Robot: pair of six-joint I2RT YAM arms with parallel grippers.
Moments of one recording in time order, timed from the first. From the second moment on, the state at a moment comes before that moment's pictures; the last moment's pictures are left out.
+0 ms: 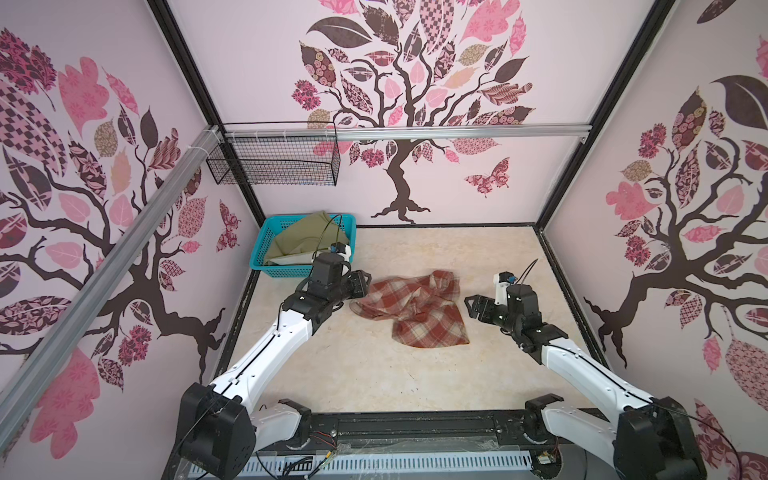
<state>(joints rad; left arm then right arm) -0.40 1.23 0.96 -0.37 0.13 -0.47 0.26 1.05 0.50 -0.06 -0.16 0.51</state>
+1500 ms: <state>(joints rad) -0.66 1.61 1.08 -0.57 0.00 -0.42 0.44 1.33 0.44 -0.01 -0.15 0.55</state>
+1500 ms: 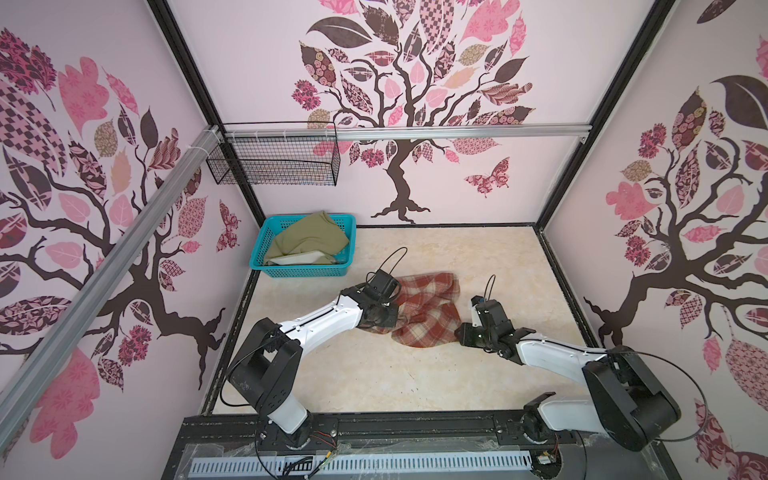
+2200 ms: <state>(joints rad) -0.33 1.85 1.68 -0.56 0.26 -0.44 0.44 0.91 0.46 -0.26 -0.15 0.58</state>
